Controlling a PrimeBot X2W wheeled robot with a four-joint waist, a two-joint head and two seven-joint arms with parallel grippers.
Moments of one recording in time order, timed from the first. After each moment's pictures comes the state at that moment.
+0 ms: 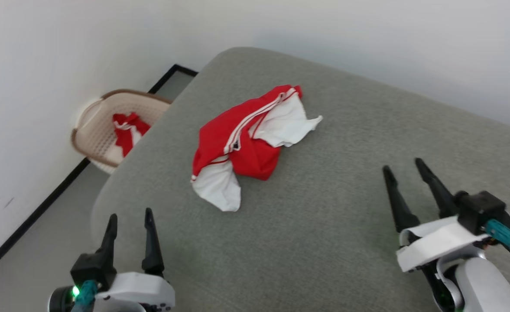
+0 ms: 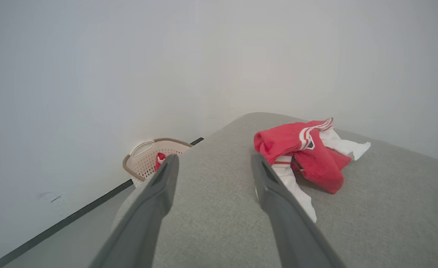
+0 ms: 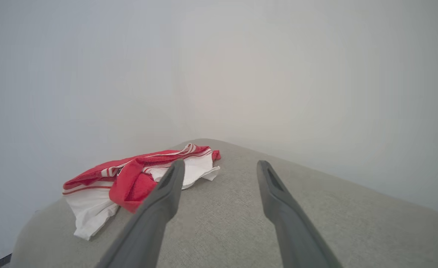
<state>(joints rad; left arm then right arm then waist) -0.09 0.05 0.02 0.23 -0.18 0.06 -0.26 -0.30 -0.20 0.21 0.31 0.33 0.13 -0.26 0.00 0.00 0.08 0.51</state>
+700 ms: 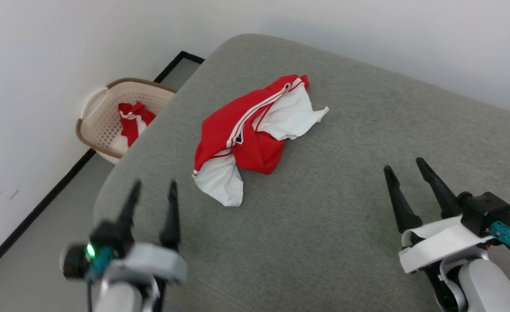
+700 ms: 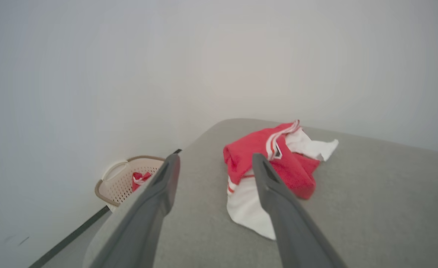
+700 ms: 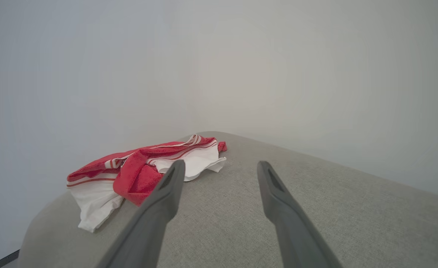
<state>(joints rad) -0.17 0.08 -0.07 0.24 -0.17 0.01 -0.26 -0.30 -0.23 0.24 0.29 0.36 0.13 -0.26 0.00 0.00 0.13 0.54</state>
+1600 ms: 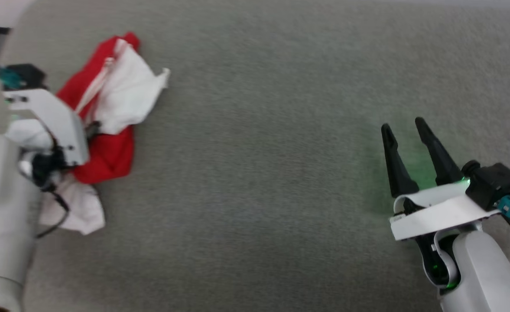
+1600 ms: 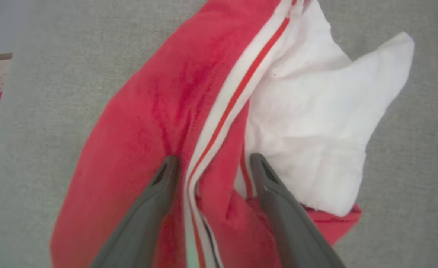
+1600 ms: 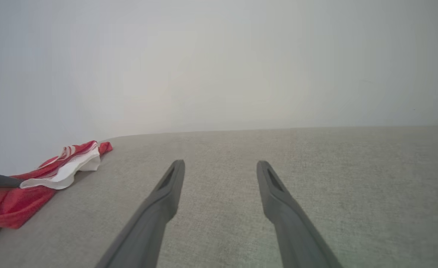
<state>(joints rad) -0.96 0.44 -0.25 0.96 -0.57 -0.13 0.50 -0.37 -0.14 0.20 0.22 0.36 0.13 -0.26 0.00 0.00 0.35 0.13</state>
